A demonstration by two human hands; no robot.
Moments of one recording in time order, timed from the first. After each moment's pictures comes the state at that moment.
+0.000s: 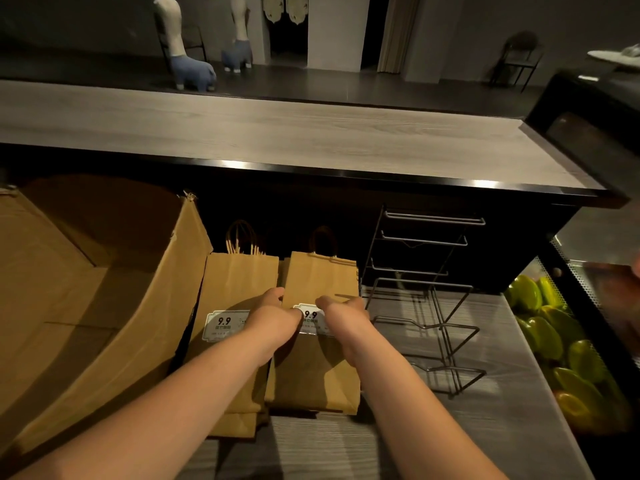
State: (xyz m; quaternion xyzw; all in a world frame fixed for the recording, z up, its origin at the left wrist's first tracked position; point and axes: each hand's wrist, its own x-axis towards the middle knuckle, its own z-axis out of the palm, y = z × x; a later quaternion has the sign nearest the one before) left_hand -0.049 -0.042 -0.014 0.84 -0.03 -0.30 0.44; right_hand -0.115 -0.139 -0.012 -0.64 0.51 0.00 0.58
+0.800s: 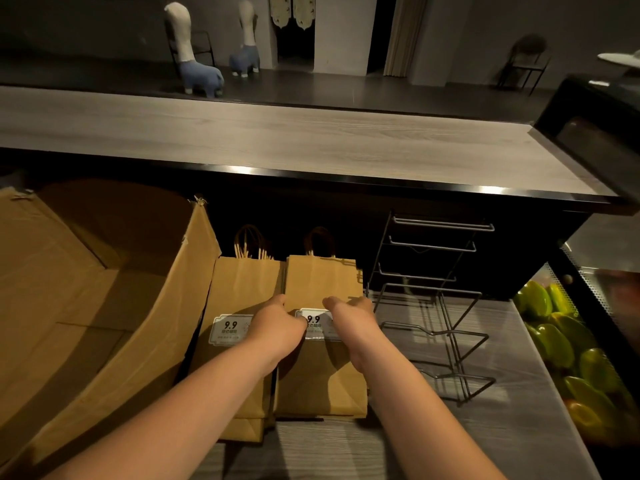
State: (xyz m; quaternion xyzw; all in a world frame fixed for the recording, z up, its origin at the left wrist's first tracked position) left_hand -0.059 -0.030 0.000 0.86 -0.06 -0.27 0.42; right_hand -0.122 -0.134 0.005 -0.63 0.47 -0.03 0.62
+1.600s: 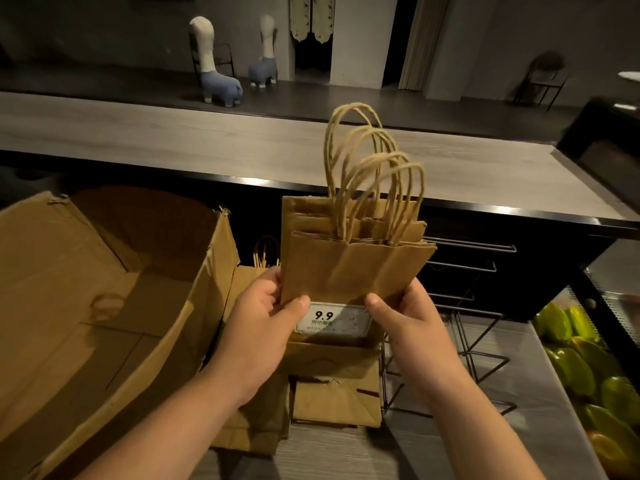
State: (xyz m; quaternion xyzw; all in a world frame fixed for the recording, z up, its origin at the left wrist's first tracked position) left_hand -0.084 0.021 0.084 0.71 -0.18 -0.17 0.66; right_hand -0.172 -0.132 0.078 -0.66 0.18 -0.18 0.71
